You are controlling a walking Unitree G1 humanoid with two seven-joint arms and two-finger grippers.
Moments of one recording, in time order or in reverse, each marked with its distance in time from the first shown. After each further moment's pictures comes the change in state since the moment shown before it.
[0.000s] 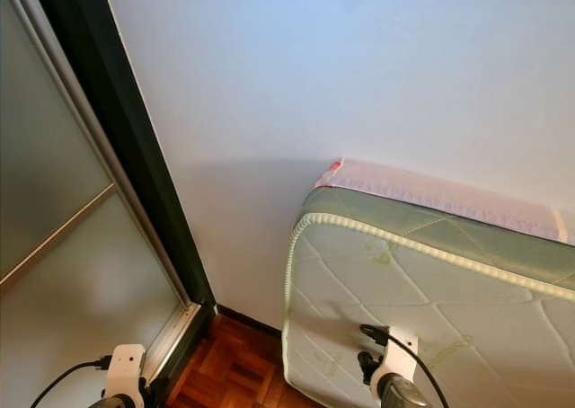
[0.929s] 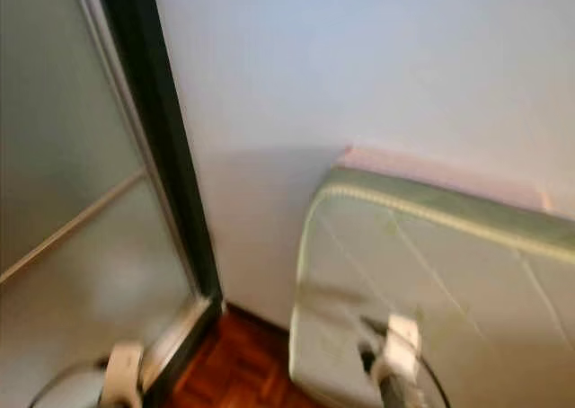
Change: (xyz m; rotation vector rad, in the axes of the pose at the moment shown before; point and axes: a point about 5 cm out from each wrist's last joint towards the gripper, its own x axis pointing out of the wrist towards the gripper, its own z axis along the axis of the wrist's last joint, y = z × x) left arm 0.002 0.001 0.013 0.011 -0.033 0.000; right arm -0.001 -0.005 0.000 0.001 -0.011 -0.014
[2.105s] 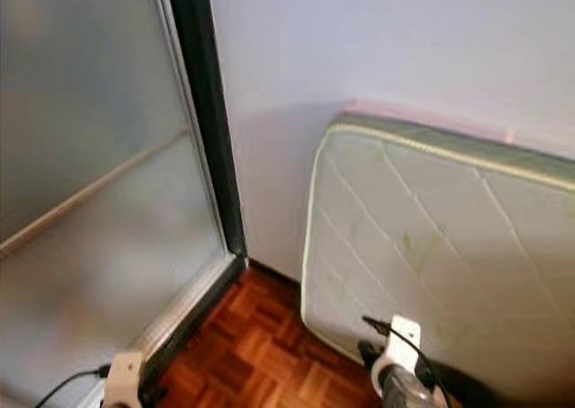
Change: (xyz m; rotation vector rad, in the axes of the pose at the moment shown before) left arm -0.006 0.000 -0.025 -0.024 0.081 0.008; right arm 0.003 0.010 0.017 0.020 -0.050 0.043
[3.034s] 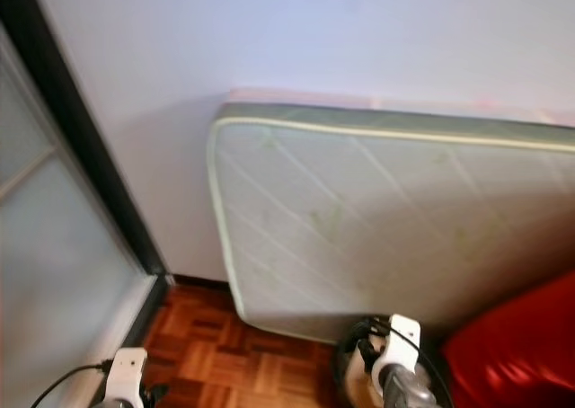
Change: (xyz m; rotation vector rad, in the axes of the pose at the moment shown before) left arm 0.002 -0.001 0.008 0.048 -0.011 -0.004; right arm -0.001 -0.003 -0.003 -0.009 0.014 0.003
